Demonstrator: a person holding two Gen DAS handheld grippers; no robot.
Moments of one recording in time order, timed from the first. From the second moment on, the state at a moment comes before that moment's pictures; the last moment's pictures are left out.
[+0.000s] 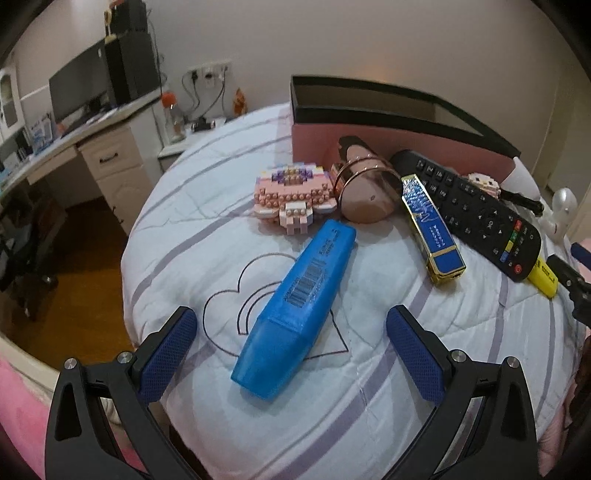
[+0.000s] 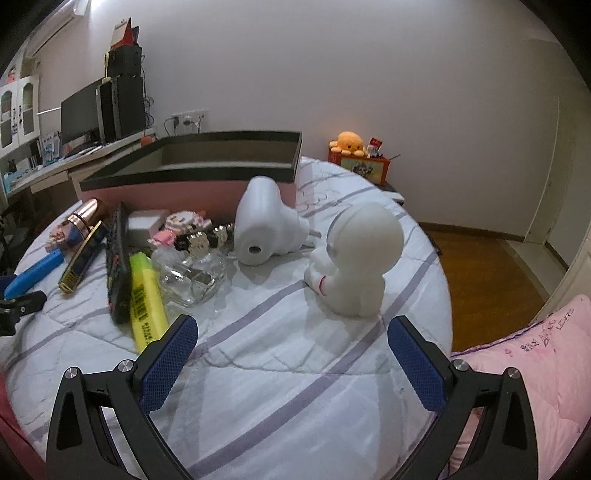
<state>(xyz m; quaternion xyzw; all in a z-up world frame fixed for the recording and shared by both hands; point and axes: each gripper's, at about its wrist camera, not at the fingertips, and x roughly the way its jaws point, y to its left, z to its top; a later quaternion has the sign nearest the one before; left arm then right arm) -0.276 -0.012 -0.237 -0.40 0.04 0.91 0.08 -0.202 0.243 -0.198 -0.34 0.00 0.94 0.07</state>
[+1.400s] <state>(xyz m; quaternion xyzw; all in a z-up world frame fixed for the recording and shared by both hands) -0.268 0.015 -0.221 -0.40 0.03 0.91 0.12 -0.211 0.279 -0.200 -0.33 0.03 0.94 0.01</state>
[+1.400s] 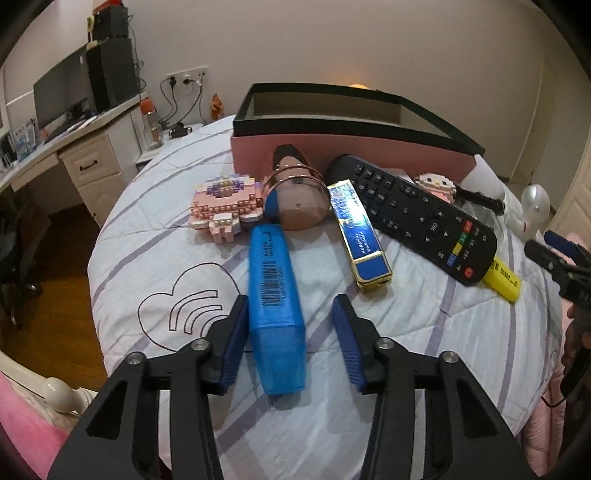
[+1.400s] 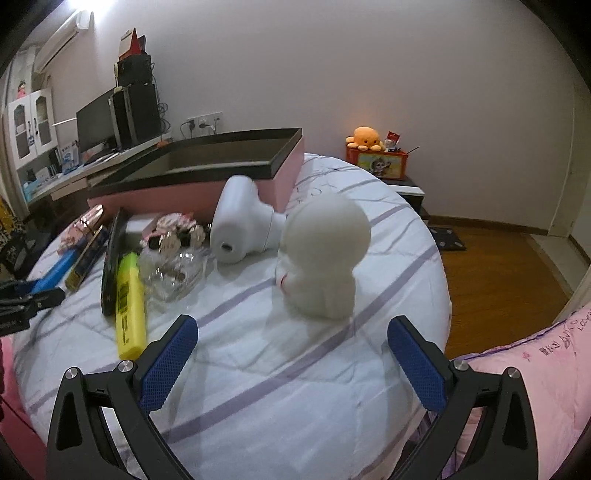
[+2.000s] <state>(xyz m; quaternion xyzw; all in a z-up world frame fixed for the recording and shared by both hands) -0.268 0.005 -0.219 -0.41 0.03 0.90 0.12 -0.258 0.289 -0.196 -0.36 0.04 0.93 0.01</state>
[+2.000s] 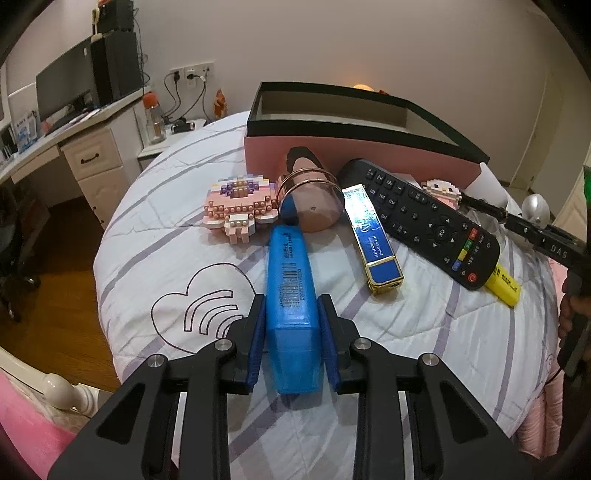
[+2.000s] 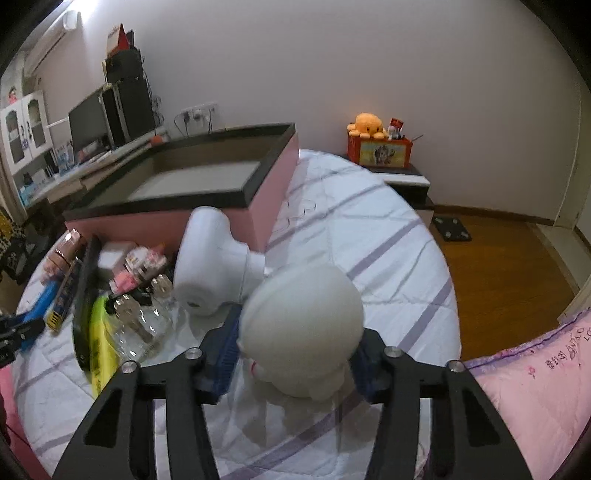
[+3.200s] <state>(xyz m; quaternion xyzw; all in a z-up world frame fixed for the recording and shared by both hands) -0.352 0.056 -0.116 -0.31 0.01 0.92 0.22 -0.325 0.217 -0.110 -0.31 -0.03 0.95 -0.08</state>
